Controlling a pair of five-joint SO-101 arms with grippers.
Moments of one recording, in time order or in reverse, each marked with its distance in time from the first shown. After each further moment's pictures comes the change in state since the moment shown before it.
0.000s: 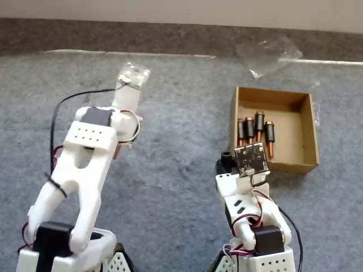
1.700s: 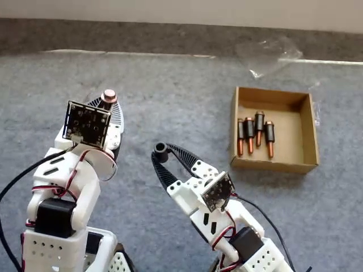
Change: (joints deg) left arm 1.7 -55.8 18.5 -11.0 0.0; right arm -30.6 0.2 9.7 -43.5 0.0
